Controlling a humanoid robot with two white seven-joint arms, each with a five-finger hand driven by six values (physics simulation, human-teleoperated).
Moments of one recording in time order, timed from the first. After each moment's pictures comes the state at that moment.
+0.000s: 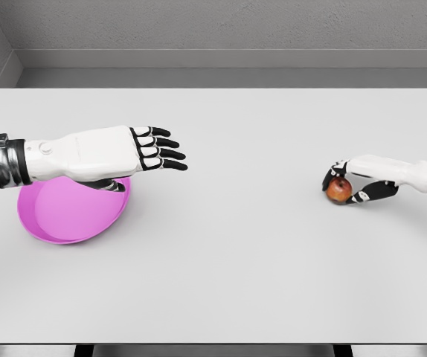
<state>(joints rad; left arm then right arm) -0.79 0.98 -0.93 -1.75 -0.38 -0.61 -0.19 -0.57 -0.83 0.67 -1.16 0.02 -0.61 0.61</state>
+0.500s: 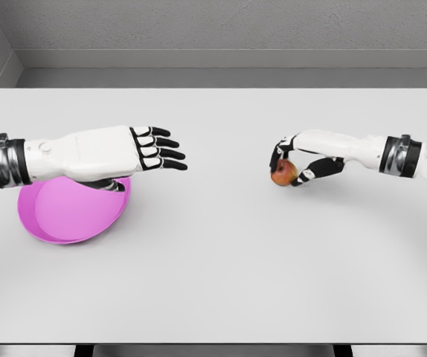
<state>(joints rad) -0.79 0.98 -0.93 -1.75 -0.38 -0.61 -0.19 -0.71 -0.65 0.76 -1.23 -0.07 -0.61 0.61</state>
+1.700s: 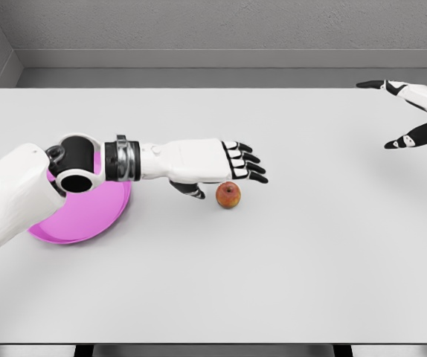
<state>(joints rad) -0.83 0.51 -0.97 -1.47 -0.47 -0.61 -0.36 -0.59 -0.82 0.37 -1.14 -0.06 -0.61 0.61</state>
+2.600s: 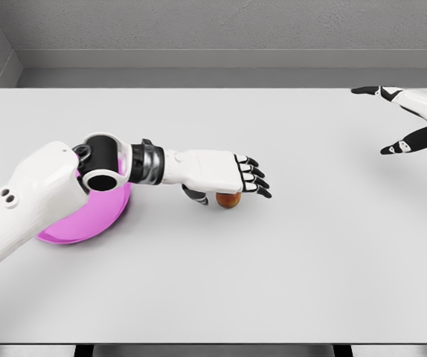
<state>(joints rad) -0.86 0.42 -1.00 -1.40 -0.57 -0.61 -0.46 -0.56 -0.82 0.37 -1.16 -0.06 -0.61 0.61</state>
